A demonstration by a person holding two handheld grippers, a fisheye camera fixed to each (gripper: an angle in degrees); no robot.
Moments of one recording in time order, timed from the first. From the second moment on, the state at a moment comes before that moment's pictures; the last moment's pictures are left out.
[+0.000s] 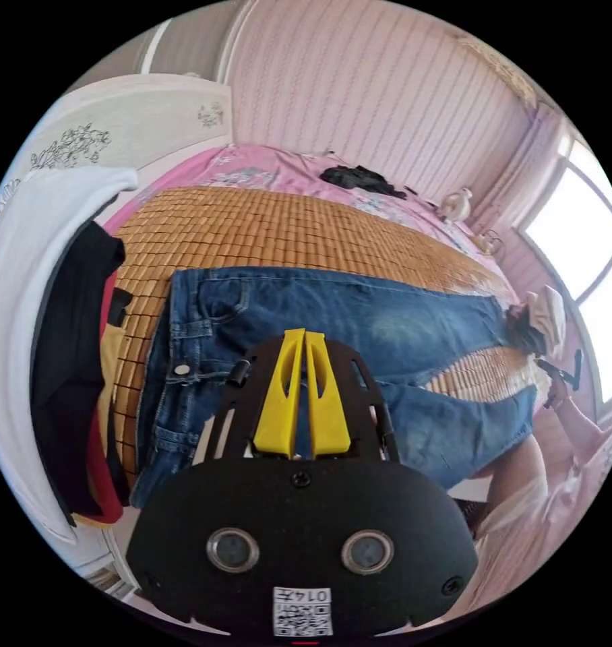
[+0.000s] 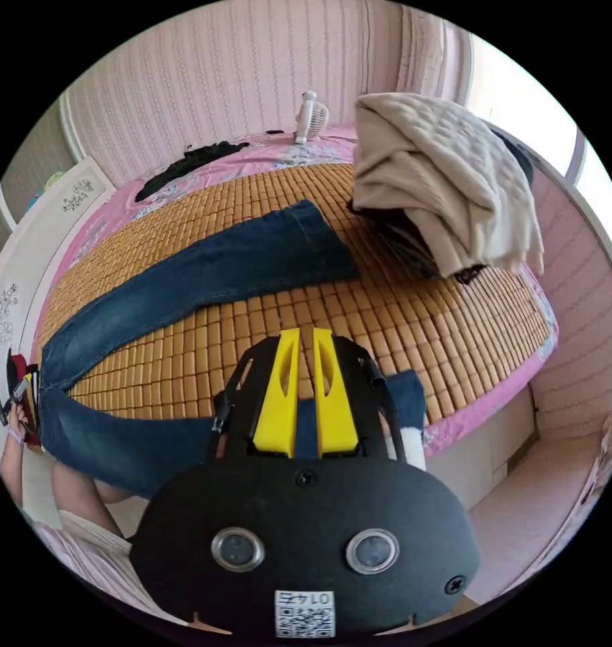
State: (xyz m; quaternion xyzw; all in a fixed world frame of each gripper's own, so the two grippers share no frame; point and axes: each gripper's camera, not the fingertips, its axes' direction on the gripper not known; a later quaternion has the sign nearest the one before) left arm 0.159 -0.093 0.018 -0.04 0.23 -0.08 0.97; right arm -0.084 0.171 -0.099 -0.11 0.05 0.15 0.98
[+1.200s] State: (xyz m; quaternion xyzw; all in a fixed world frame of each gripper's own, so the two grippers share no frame) left arm 0.507 -0.008 -0.056 -0.14 0.29 0.29 0.90; right arm 0.085 0.269 -0.202 -0.03 -0.21 0.33 0.92
